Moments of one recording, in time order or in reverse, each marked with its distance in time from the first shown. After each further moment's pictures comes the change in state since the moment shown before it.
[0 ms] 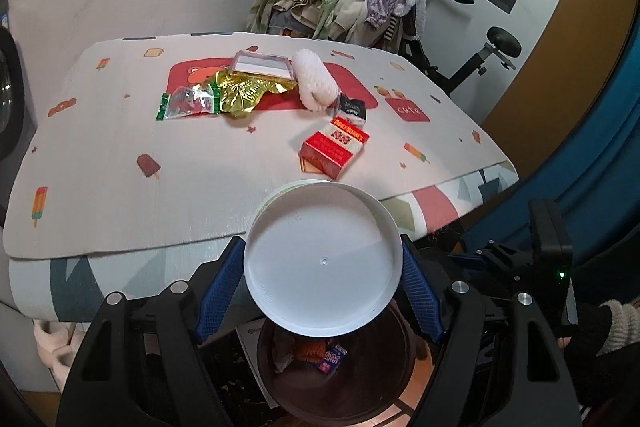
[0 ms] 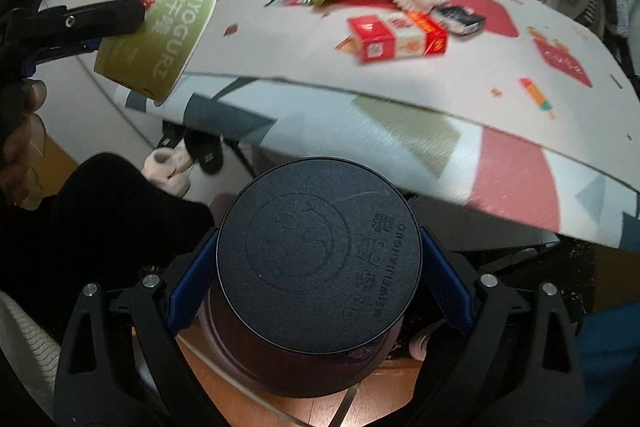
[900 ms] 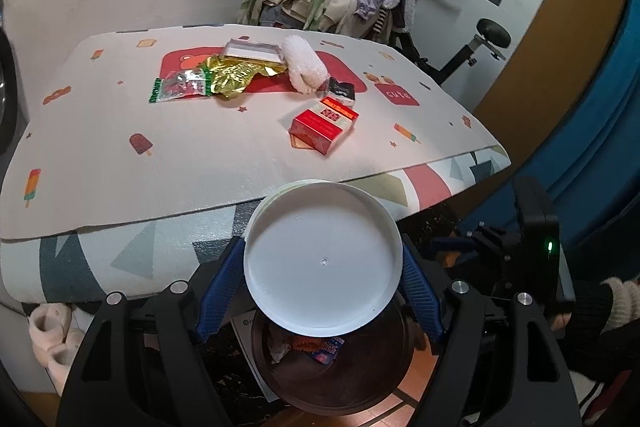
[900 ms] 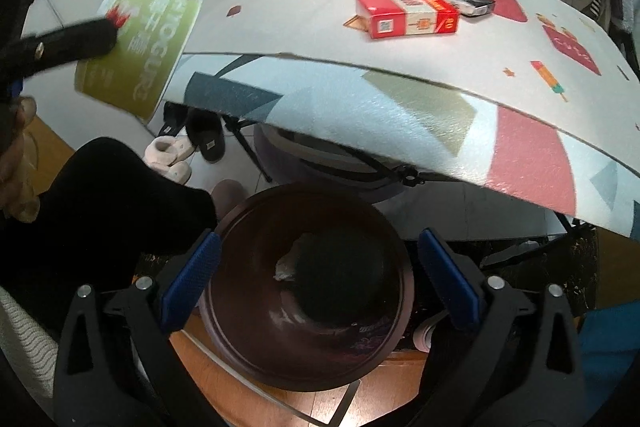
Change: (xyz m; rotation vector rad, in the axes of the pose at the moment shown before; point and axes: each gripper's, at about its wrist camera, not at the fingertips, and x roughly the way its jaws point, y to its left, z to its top) left arm 0.003 -0.006 -0.028 0.032 0.008 -0.031; right arm 0.009 0.000 -0.007 0.006 0.023 -0.010
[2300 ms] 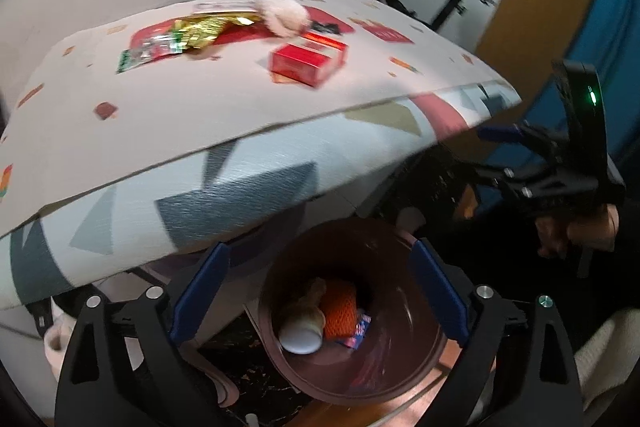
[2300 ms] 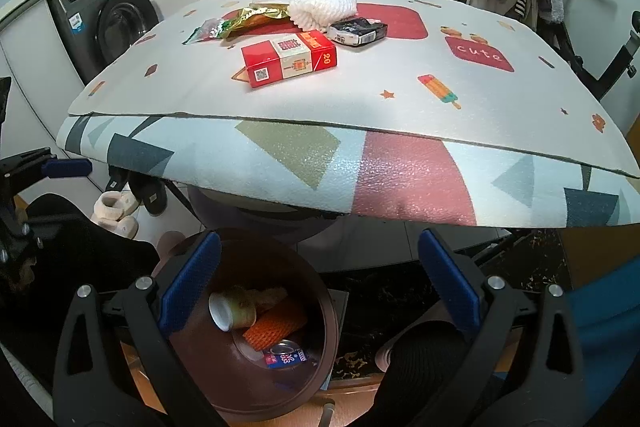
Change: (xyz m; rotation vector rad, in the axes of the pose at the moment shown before) left arm 0.048 -0.002 -0.041 0.103 0.073 0.037; right arm -0.018 -0.051 -0.003 0.124 -0.154 -0.187
